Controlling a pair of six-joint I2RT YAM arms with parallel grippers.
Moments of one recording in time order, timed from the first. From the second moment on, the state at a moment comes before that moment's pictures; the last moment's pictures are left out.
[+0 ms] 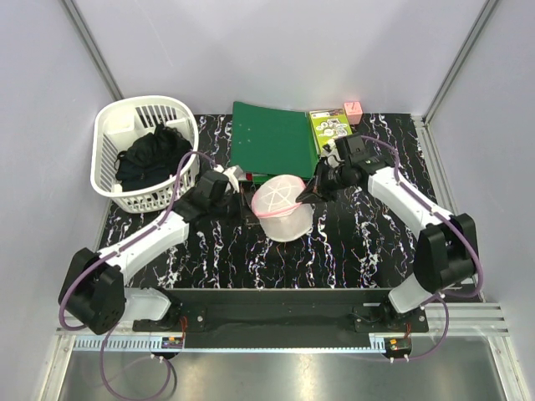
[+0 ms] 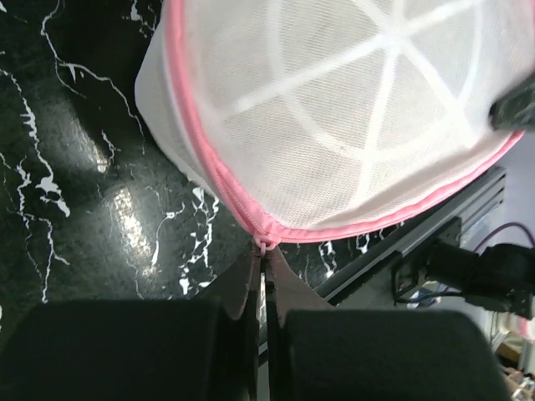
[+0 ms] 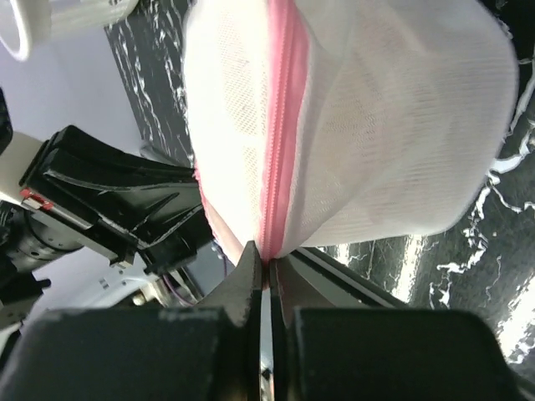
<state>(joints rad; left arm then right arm) -0.55 1.28 0.82 -0.28 0.32 -0.68 0.37 1.57 1.24 -0.62 -0.61 0.74</state>
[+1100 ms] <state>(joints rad) -0.79 1.53 0.98 -0.03 0.42 -0.95 0.37 1.37 1.00 -0.56 -0.48 1.07</state>
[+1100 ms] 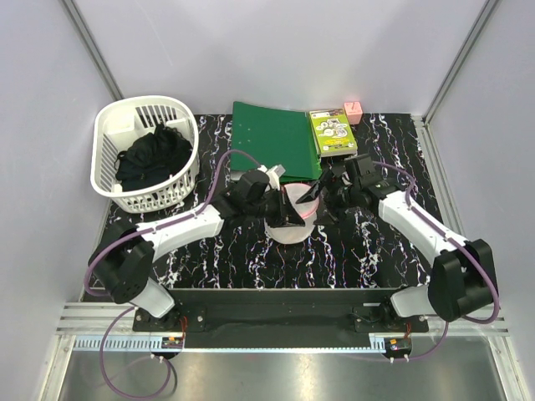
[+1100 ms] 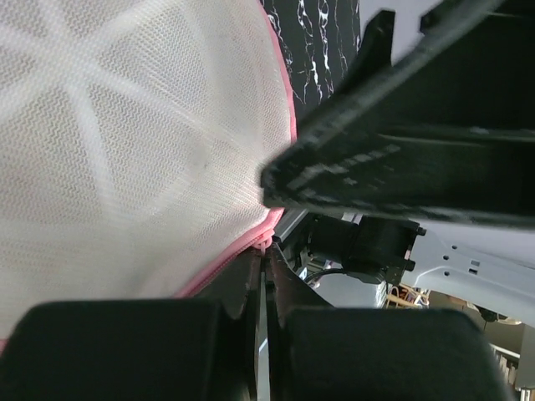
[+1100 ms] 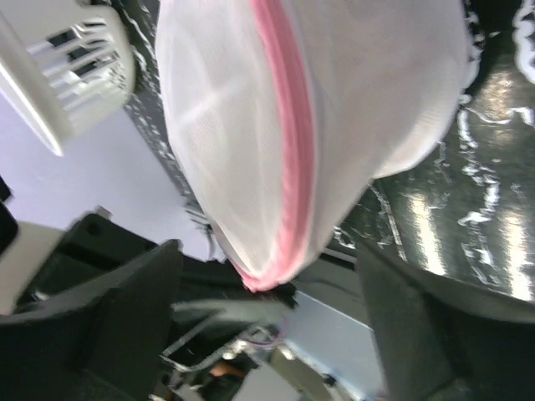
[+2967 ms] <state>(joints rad) -0.71 1.34 0.96 -0.16 0.32 -0.97 0.26 1.41 1.37 -1.06 -0.24 0.60</state>
